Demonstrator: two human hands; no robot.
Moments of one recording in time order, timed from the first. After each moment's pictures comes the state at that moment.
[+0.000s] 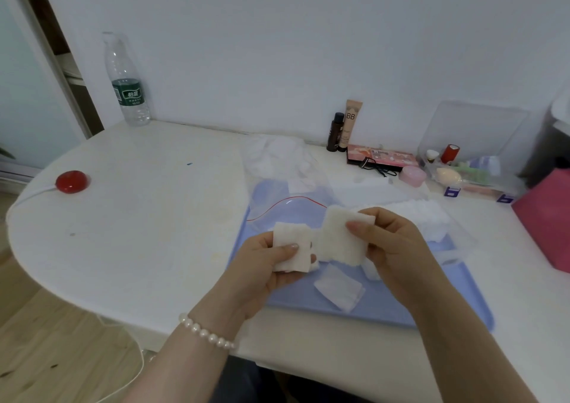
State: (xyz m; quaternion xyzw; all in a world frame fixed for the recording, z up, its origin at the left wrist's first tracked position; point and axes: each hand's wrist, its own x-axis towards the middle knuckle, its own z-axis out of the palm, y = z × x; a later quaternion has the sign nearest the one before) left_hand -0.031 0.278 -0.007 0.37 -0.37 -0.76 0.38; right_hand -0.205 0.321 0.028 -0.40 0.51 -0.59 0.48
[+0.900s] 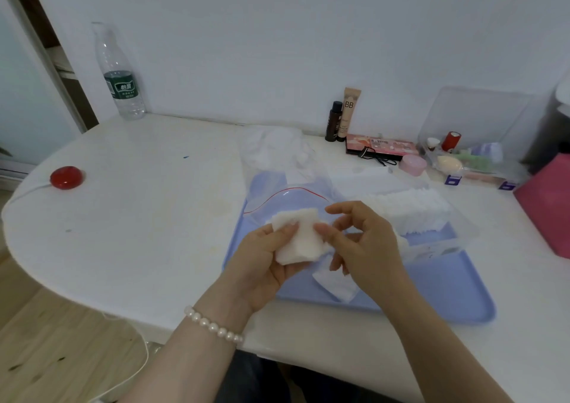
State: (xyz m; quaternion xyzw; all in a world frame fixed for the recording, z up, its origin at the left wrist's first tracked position) left_hand -0.038 0.279 -0.006 0.32 -0.31 -0.80 0.40; right_hand -0.180 0.320 0.011 -0.52 0.62 -0.51 0.29
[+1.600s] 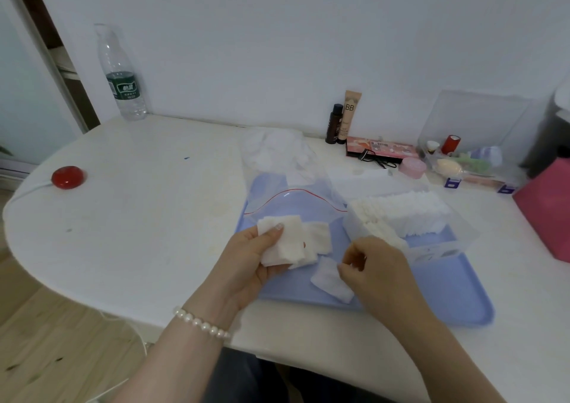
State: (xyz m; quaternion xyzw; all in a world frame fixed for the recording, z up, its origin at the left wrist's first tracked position) left_hand -0.028 0.271 -0.015 0.39 -0.32 -0.75 0.43; right_hand -0.196 0.336 -0.007 -0.59 0.75 -0.27 0.13
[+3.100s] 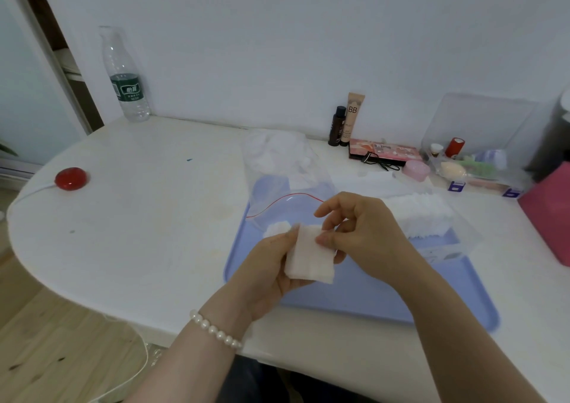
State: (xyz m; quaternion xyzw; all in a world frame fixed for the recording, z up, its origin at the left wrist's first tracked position) left_hand -0.040 0.281 -0.007 0.33 -0.40 -0.79 0.33; right_hand -0.186 0.306 0.045 -0.61 0.61 -0.39 0.32
